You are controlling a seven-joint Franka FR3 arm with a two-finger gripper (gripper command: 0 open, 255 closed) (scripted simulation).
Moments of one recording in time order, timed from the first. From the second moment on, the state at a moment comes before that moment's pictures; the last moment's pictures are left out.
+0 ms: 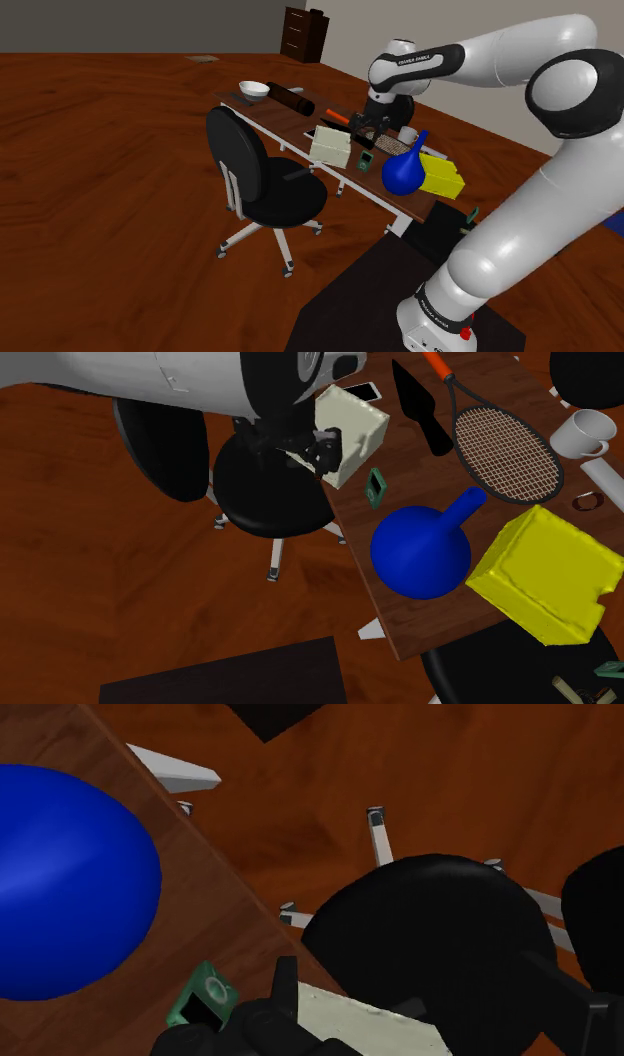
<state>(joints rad) -0.17 -0.06 -0.24 -2.09 -0.01 2.06 0.12</state>
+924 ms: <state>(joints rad) -0.31 0.39 -0.32 -1.76 0.14 2.13 0.14</state>
